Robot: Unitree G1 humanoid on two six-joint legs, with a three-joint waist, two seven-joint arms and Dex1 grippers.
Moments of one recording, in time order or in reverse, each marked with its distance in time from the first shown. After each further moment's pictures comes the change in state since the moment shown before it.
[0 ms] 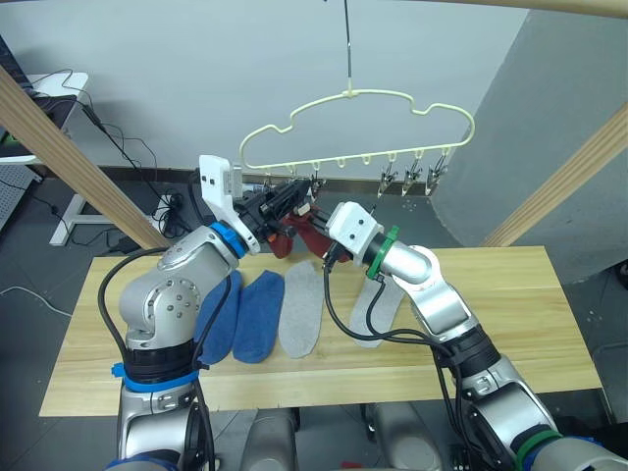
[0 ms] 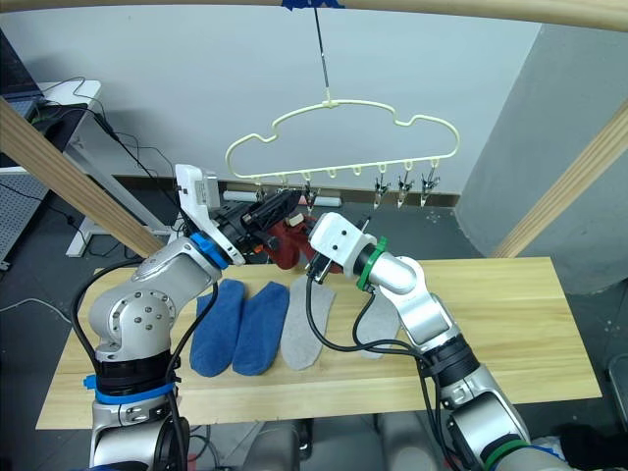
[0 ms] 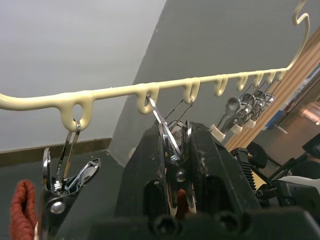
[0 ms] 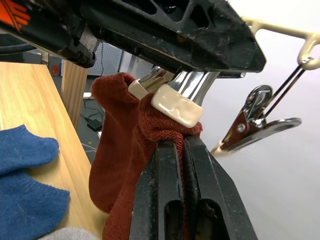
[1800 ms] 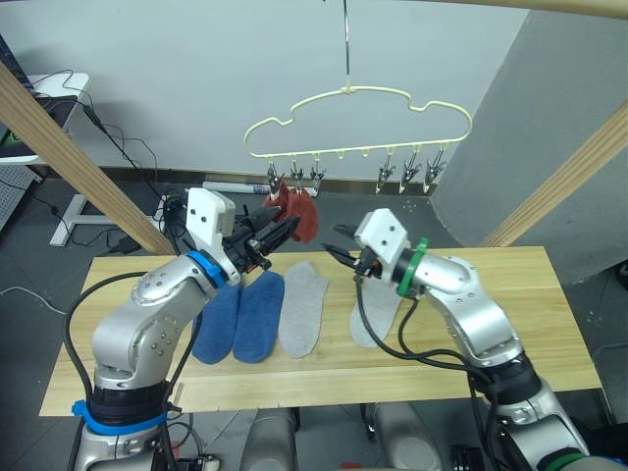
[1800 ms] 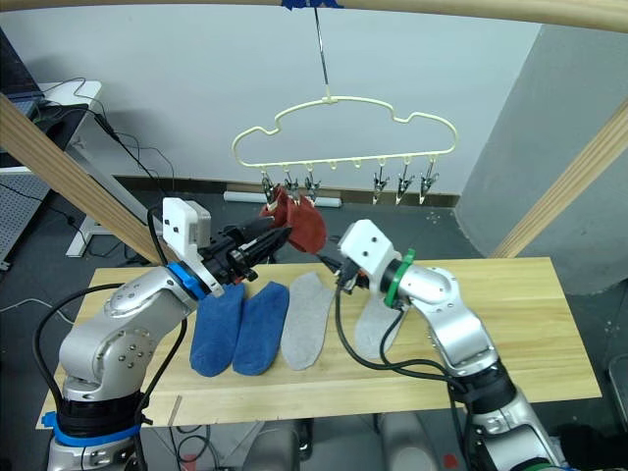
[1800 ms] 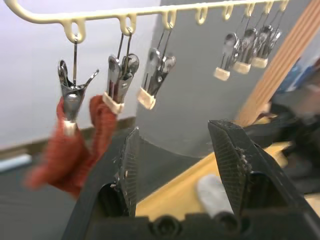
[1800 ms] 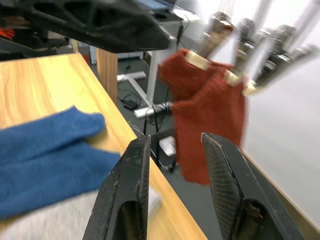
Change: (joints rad) left arm 0.233 0.133 -0.091 -0.137 0.165 -0.185 -0.062; right arm 0.164 -0.188 -0.077 -0.397 0.200 0.423 0.141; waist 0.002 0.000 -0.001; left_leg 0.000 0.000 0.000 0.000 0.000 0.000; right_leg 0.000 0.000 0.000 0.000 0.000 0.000
